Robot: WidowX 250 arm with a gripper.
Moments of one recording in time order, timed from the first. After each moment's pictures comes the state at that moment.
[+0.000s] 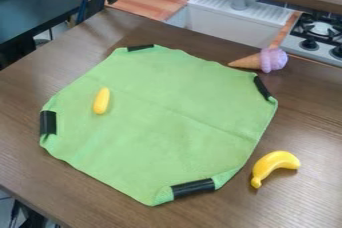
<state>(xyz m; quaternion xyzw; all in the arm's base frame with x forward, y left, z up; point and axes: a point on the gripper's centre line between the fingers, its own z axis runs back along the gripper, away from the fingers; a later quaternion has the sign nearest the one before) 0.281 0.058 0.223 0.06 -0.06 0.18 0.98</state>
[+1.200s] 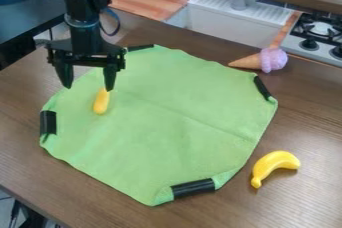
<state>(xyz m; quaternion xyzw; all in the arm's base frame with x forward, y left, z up) 0.311 0.111 0.074 0.07 -0.10 0.27 0.96</state>
